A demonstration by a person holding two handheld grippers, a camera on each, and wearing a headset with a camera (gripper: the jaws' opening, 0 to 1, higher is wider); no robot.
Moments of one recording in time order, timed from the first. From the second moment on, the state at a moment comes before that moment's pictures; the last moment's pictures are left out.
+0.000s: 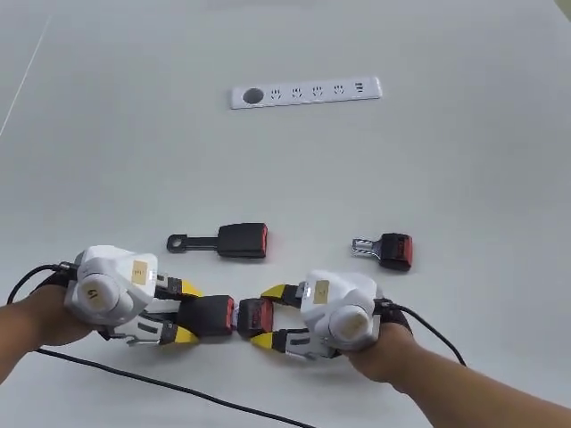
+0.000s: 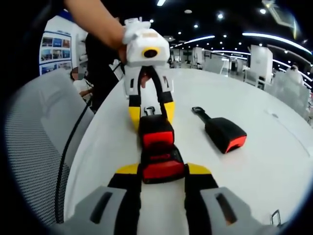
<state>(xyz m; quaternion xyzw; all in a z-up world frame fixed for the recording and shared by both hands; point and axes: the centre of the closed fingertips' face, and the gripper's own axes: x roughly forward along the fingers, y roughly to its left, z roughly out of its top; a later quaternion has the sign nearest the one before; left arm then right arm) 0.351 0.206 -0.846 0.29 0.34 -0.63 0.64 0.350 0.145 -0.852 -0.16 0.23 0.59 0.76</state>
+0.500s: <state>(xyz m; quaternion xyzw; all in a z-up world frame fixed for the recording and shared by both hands) 0.354 0.205 -0.849 0.33 0.36 -0.62 0.61 0.351 0.146 -0.849 -0.15 0.24 0.59 0.75</state>
